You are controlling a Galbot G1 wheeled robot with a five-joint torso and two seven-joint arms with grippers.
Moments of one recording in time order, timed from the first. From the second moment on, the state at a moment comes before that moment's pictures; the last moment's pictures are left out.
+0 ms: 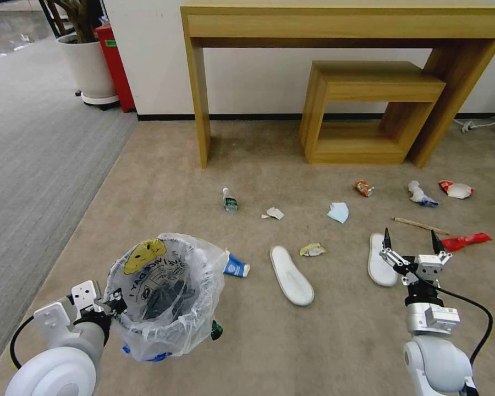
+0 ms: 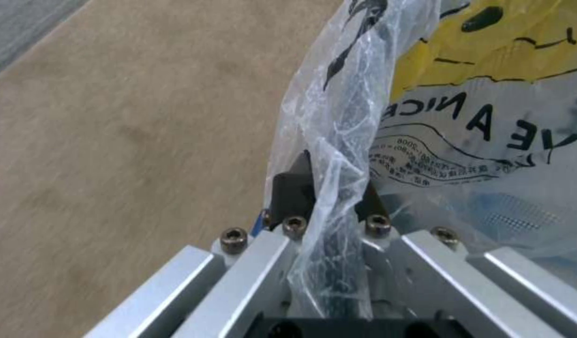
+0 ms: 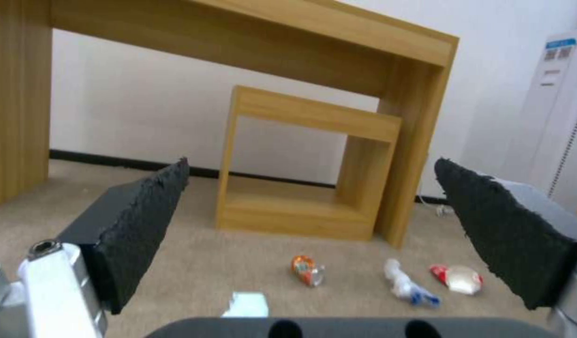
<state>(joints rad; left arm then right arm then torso) 1.64 -1.18 -0.69 -2.39 -1.01 0.64 -0.75 -1.42 1.38 0.79 1.85 0.07 0.29 0.04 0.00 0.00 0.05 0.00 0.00</state>
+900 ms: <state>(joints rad) 1.62 -1.18 -0.69 -2.37 -1.01 0.64 -0.75 -1.40 1.35 0.77 1.82 0.09 0.34 0.00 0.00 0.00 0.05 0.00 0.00</state>
